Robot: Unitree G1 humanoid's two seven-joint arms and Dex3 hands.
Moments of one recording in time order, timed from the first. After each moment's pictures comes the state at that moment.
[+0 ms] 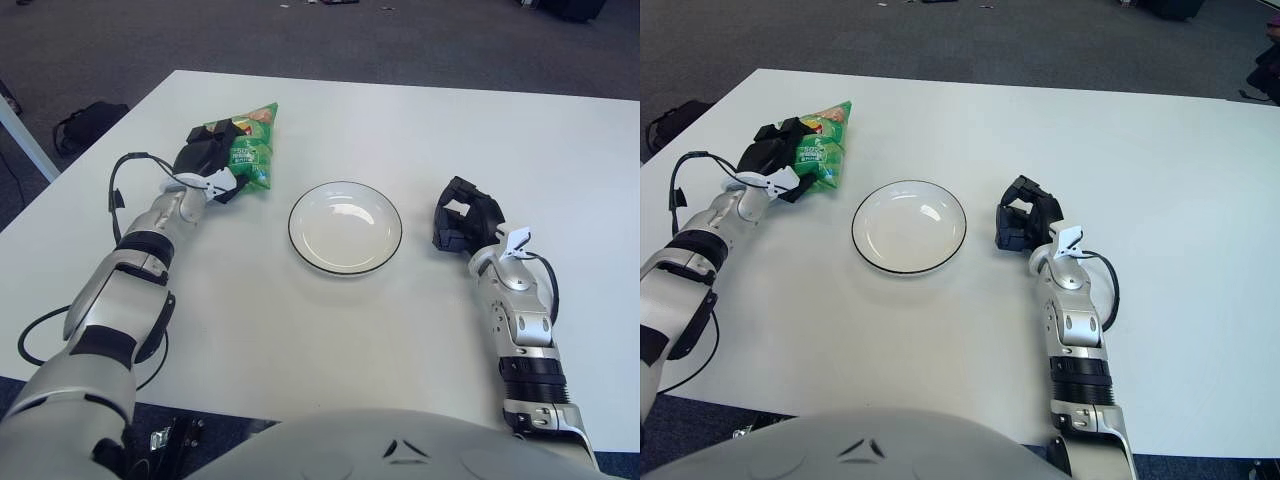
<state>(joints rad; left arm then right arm) -0.78 0.51 -0.39 1.20 0.56 -0.38 0.40 -0.07 -0.11 -0.09 -0.05 0.10 0.15 0.06</state>
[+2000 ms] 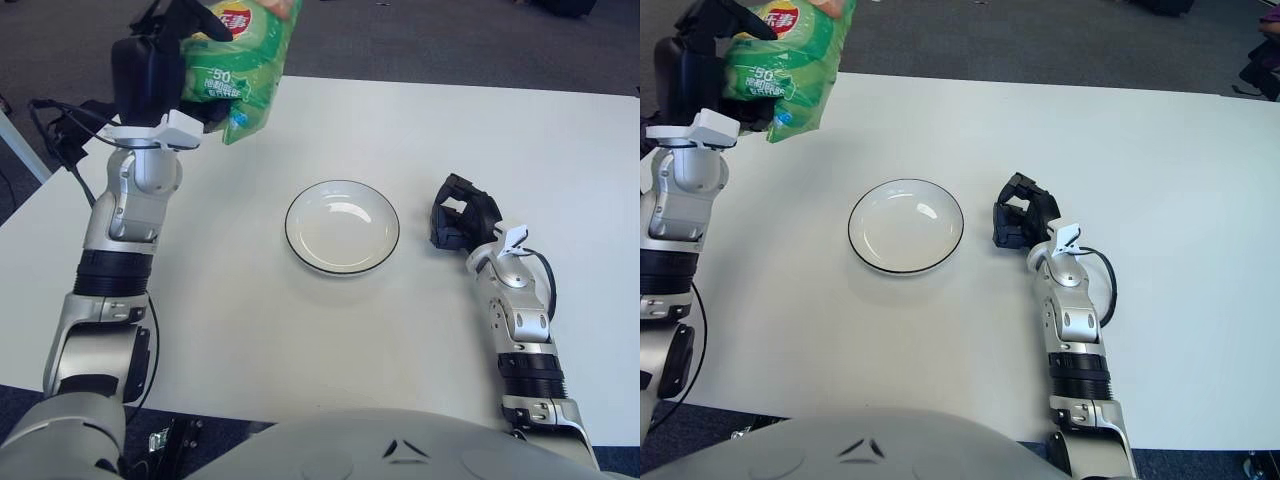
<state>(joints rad) -0.53 0.53 0.04 0.05 0.48 -0.31 0.33 -0.09 -0.12 -0.09 -0.02 0.10 0.14 0.07</state>
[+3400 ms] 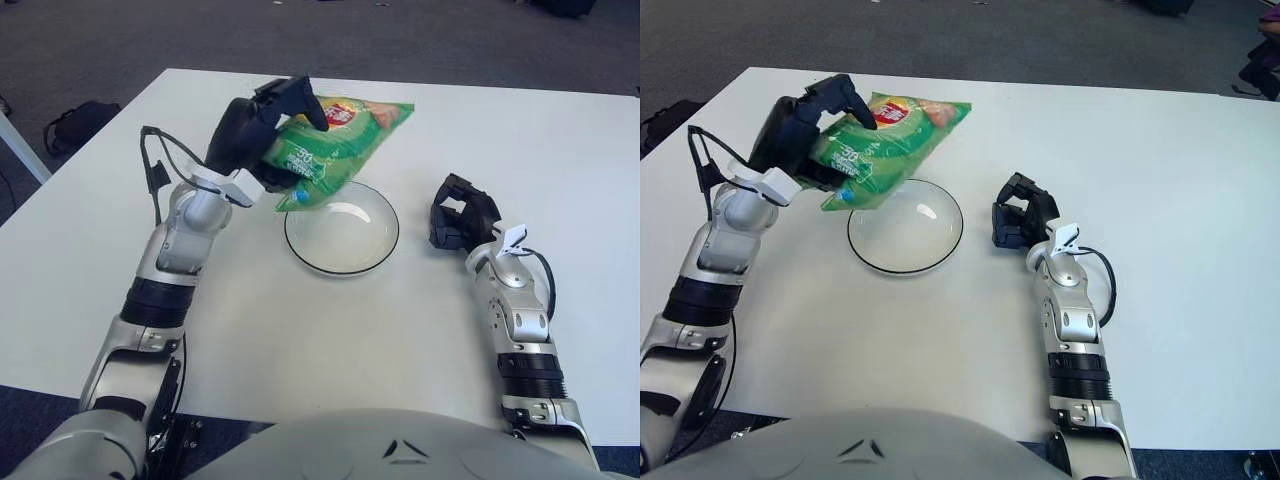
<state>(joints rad) -0.41 0.37 -0.11 -0.07 0.31 -0.44 -0.06 -0.09 -0.12 -0.08 -0.02 0.10 0.14 0.07</state>
